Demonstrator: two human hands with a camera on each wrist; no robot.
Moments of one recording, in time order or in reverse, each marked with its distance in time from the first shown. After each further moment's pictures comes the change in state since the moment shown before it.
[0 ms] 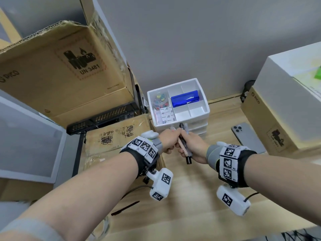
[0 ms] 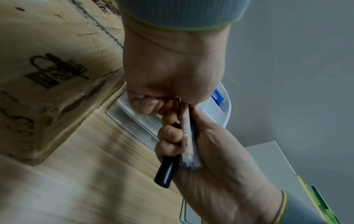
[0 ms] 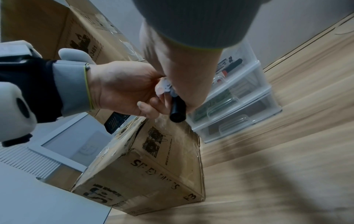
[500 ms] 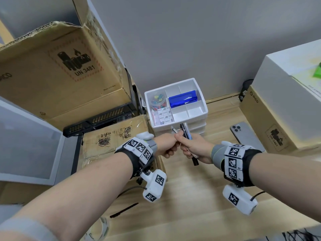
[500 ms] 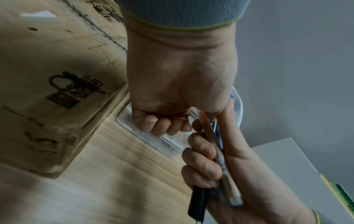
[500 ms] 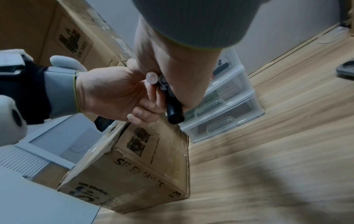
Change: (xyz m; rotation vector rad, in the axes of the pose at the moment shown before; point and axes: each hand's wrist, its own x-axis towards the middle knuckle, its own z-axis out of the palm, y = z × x) left_hand 0.011 -0.008 -0.004 0.000 -0.241 -0.102; right_hand -0.004 0.002 -0.021 -0.093 -0.094 -0.065
